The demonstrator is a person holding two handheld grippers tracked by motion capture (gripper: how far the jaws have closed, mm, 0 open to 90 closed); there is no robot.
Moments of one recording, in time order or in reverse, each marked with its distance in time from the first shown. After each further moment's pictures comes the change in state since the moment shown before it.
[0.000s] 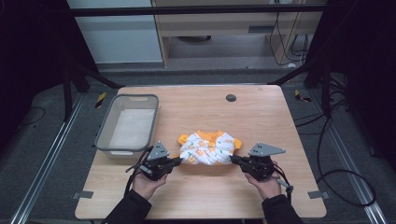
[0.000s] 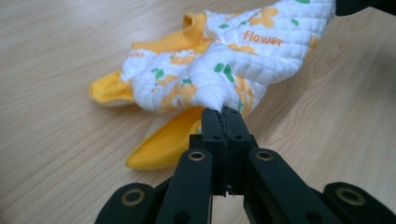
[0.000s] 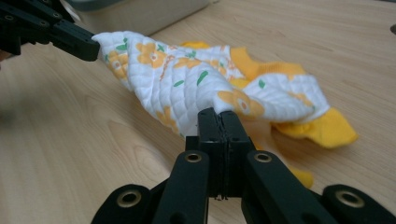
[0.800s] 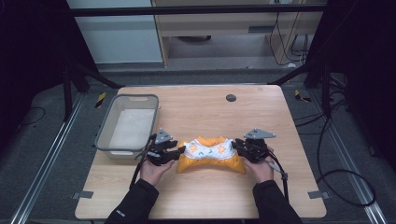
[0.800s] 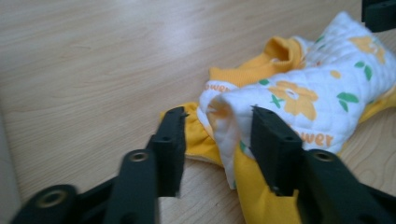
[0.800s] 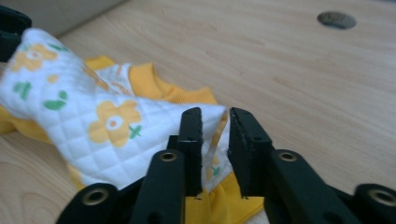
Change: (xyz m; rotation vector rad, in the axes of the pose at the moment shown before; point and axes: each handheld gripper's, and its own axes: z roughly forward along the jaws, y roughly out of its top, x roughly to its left) left arm 0.036 0.011 0.032 -0.028 0.147 -0.128; right arm -0.041 0.010 0.040 0.037 -0.212 0.058
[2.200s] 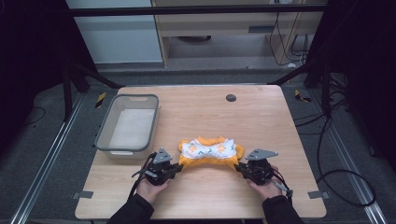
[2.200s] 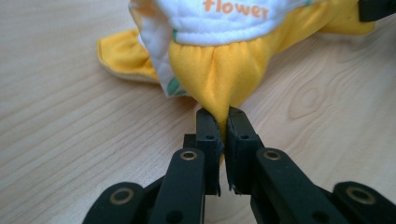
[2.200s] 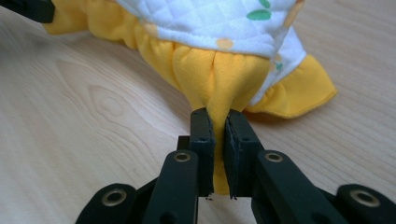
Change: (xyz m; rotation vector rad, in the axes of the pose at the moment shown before) left arm -0.028 -0.041 -0.017 0.085 -0.120 0.036; right arm 0.023 -0.042 -0.029 0.152 0.109 -0.053
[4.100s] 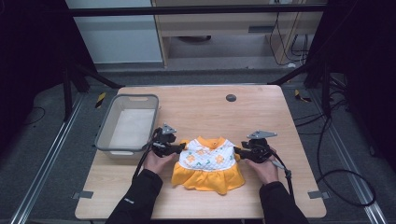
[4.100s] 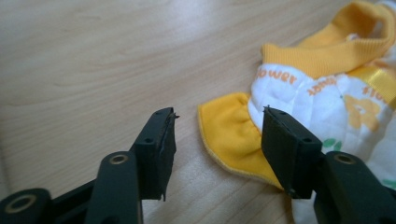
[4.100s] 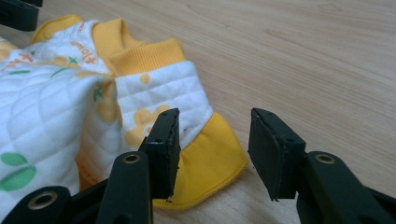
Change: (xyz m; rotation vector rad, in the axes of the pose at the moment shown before) left arm 0.064 0.044 0.066 0.077 0.154 -0.037; right arm -0.057 0.024 0.044 -0.029 -0.077 0.088
